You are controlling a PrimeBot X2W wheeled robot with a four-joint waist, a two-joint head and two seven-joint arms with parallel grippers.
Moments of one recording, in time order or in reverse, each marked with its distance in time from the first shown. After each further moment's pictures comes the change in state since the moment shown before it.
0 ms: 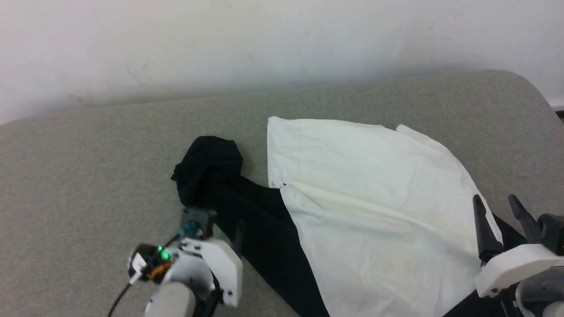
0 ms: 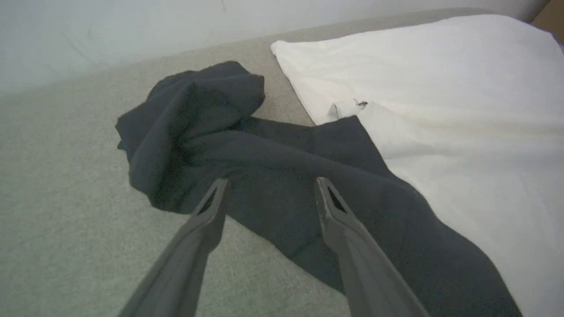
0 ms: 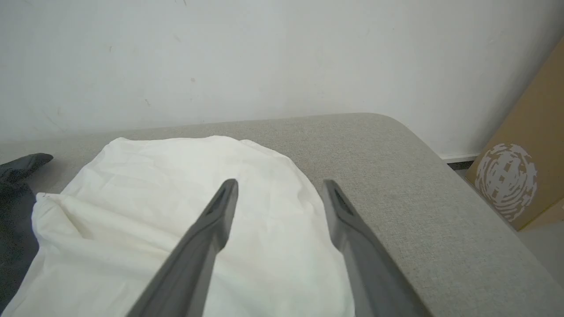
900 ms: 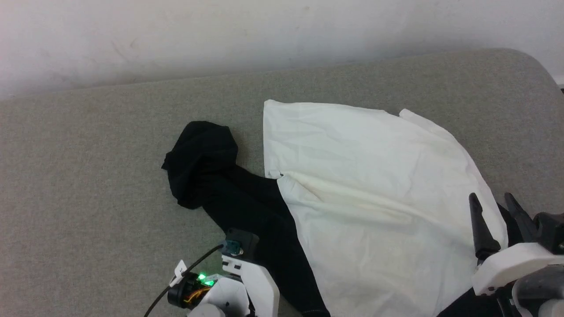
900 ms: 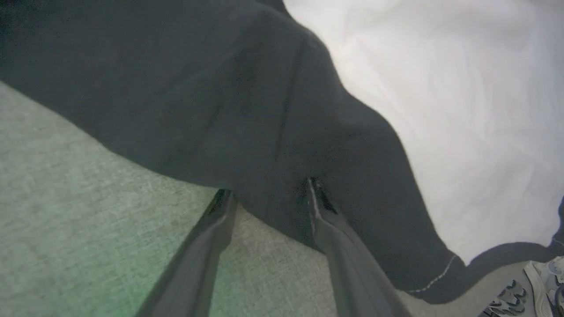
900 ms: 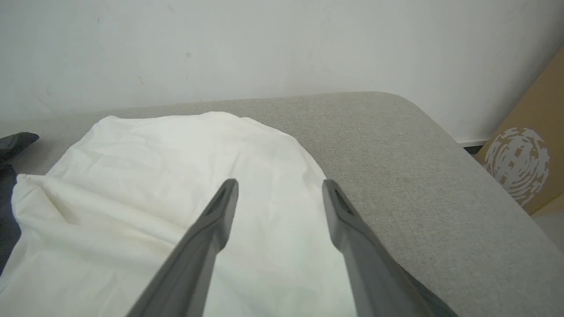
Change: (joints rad) left arm 0.112 -0.060 -0.126 -0.102 -0.074 0.017 0.293; right arm -0.009 0.001 0.010 0.018 0.003 0.000 -0.020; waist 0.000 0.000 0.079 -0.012
